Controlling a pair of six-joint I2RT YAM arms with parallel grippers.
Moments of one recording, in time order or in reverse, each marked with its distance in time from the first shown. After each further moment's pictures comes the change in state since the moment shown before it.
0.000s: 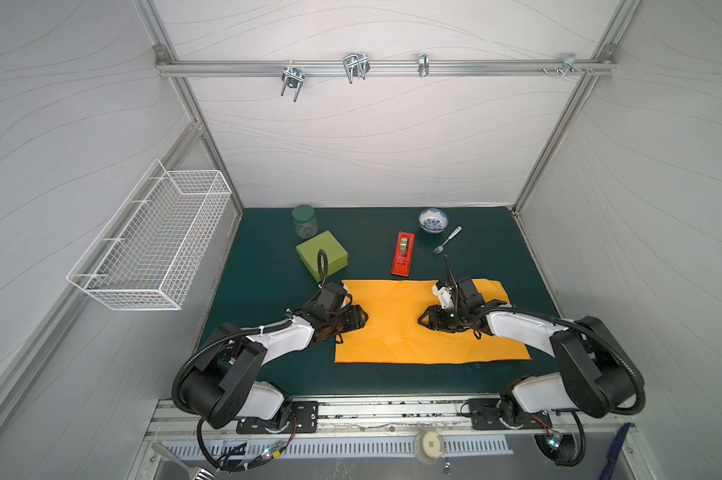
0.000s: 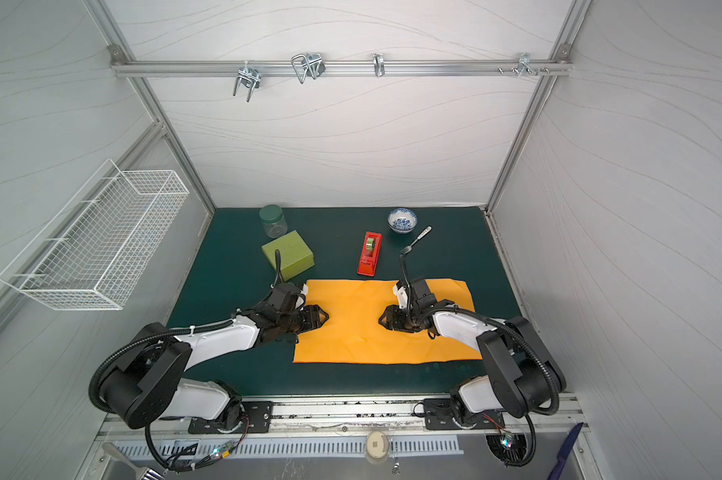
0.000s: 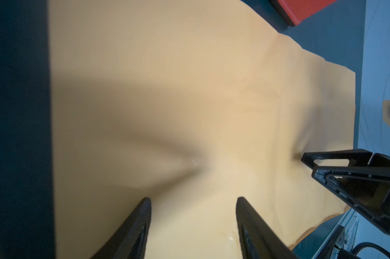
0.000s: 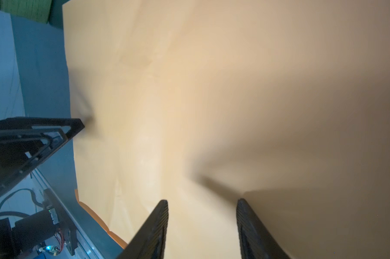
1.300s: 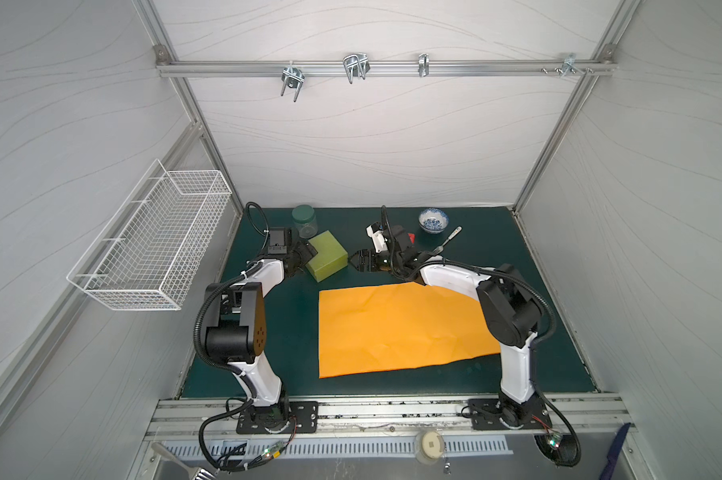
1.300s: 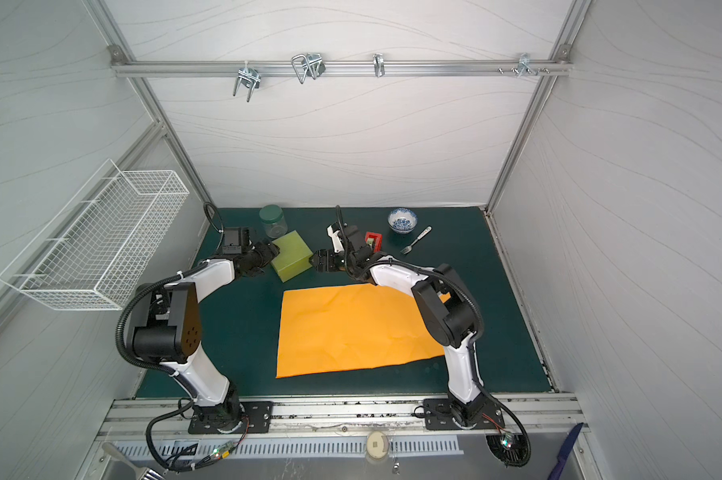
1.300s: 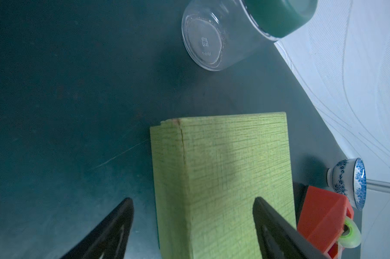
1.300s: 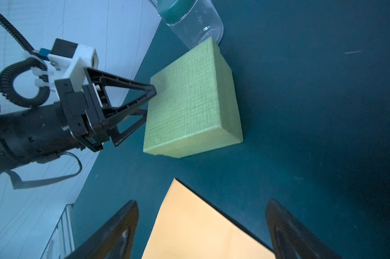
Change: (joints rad) left arm 0.534 0.393 0.607 -0.151 -0.042 0.063; right arm 0.189 0.611 0.887 0.196 0.100 0.019
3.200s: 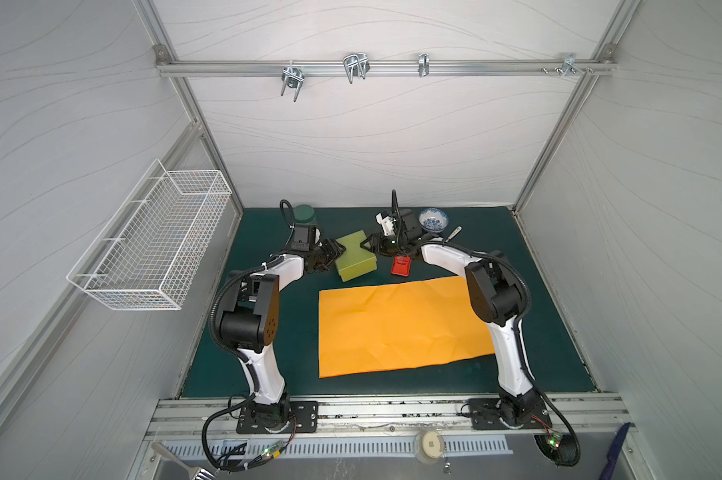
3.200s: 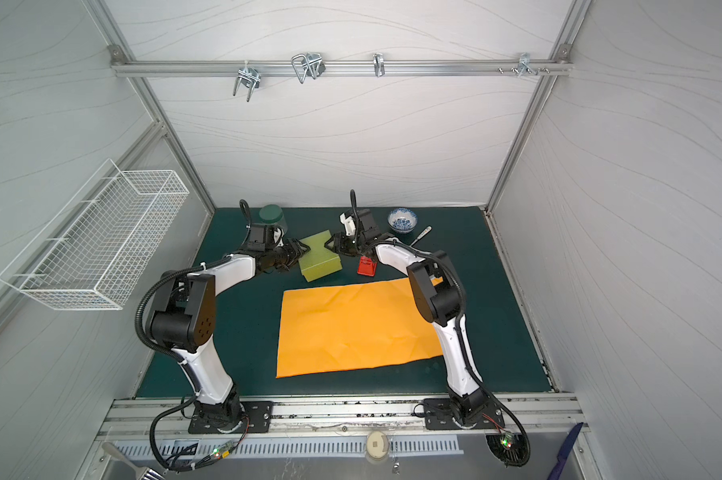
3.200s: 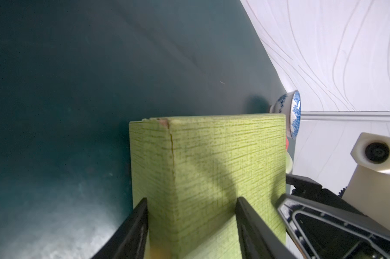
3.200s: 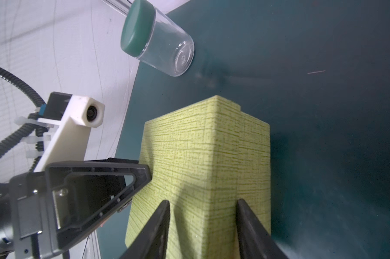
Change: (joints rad) left arm -0.168 0.049 0.034 0.070 0.241 -0.125; right arm -0.132 0.150 0.202 -0.119 -0.204 0.079
